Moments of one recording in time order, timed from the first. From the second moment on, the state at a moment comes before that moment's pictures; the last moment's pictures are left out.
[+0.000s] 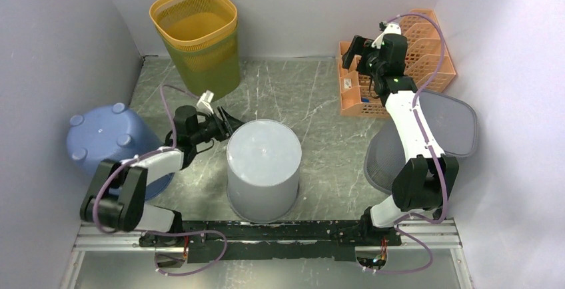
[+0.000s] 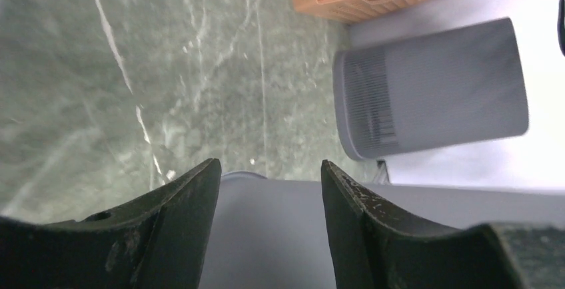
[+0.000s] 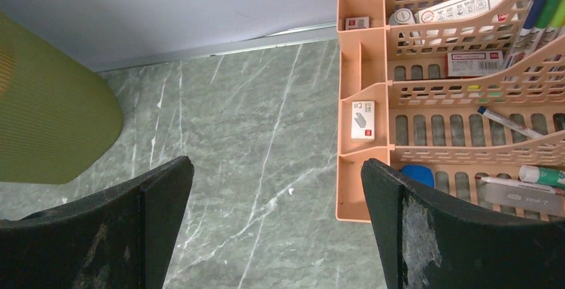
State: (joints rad) left arm -0.25 1.44 0.49 0.68 0.67 -0.87; right arm 0.04 1.54 1.45 -0.24 -0.08 0.24
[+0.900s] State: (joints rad) left arm -0.25 0.82 0.88 -0.76 0.28 -0.49; right arm 0.04 1.51 1.36 -0.25 -0.13 0.25
